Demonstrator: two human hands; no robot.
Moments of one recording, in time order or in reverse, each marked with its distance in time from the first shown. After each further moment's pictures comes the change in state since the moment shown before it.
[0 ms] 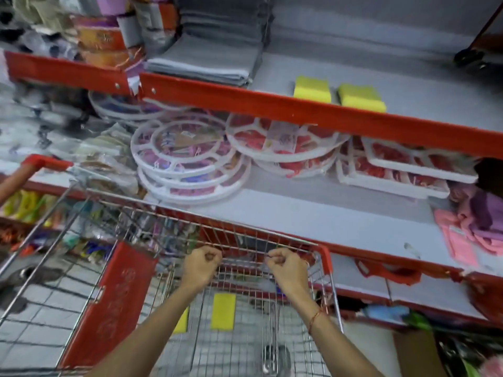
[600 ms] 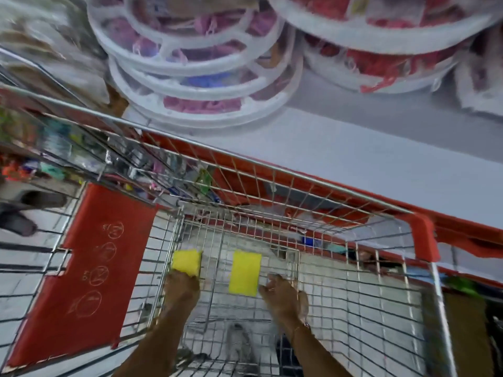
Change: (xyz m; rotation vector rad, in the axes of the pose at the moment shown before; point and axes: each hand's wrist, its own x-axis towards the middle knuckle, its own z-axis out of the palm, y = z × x) left_hand 0.068 -0.248 0.065 0.339 0.130 -0.686; right_hand 0.028 0.175 0.197 -0.209 -0.367 0.331
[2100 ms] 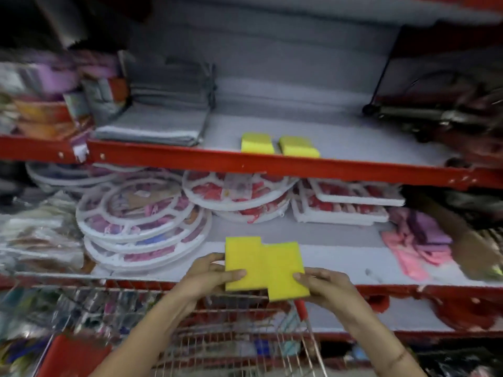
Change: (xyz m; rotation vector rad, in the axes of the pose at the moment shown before) left_hand -0.274 0.214 -0.203 -0.466 -0.683 0.849; right_hand -0.199 -0.070 -0.322 0.818 0.222 -0.315
